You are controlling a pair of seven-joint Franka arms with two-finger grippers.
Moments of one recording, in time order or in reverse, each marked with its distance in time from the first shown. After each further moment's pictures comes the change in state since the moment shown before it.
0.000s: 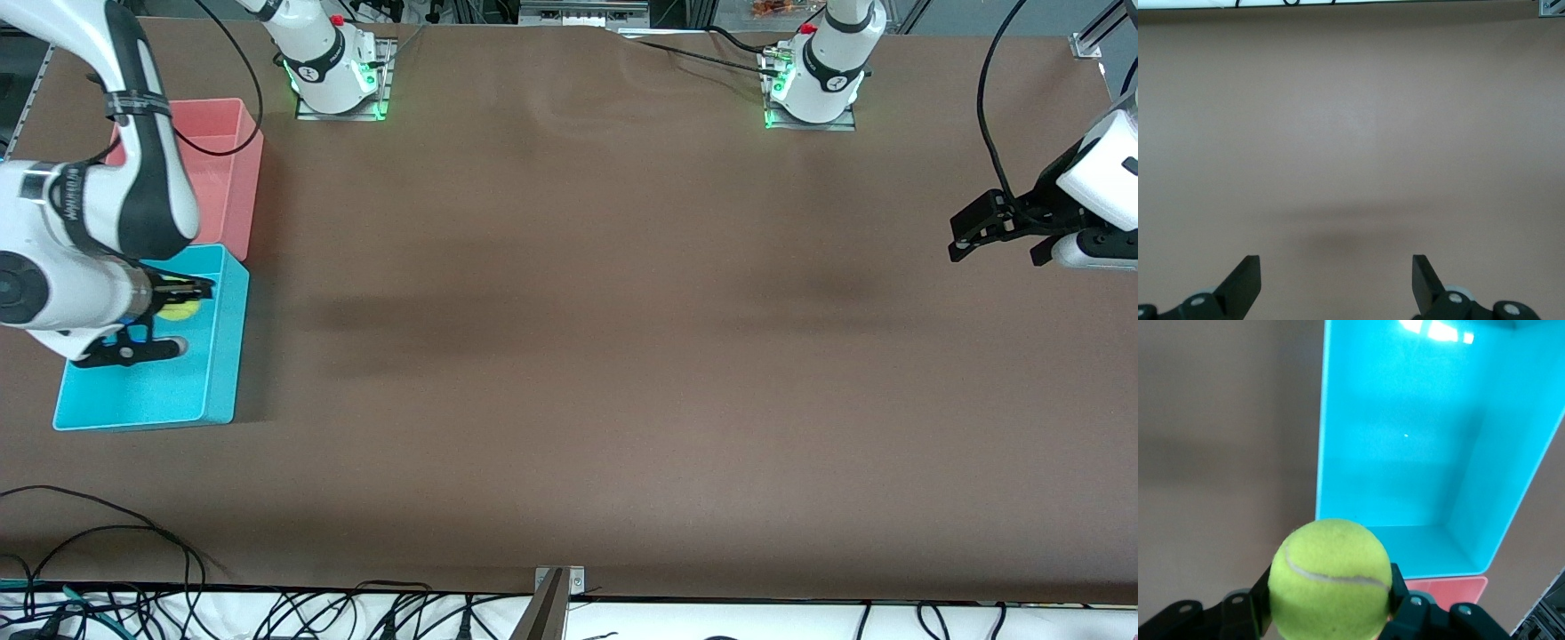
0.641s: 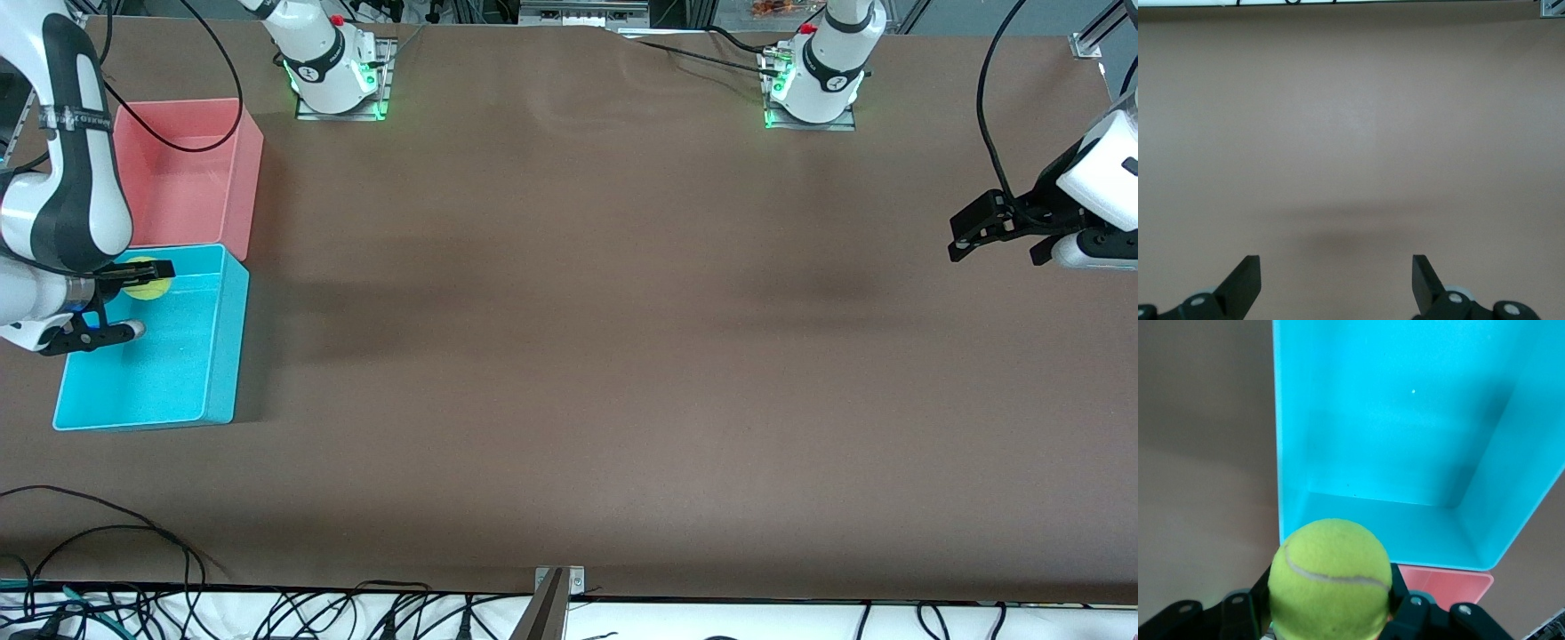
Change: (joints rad) left arm 0.000 0.000 0.000 0.000 0.000 -0.002 -0.008; right arm -0.119 0.037 -0.025 0.003 0.076 -0.069 -0.234
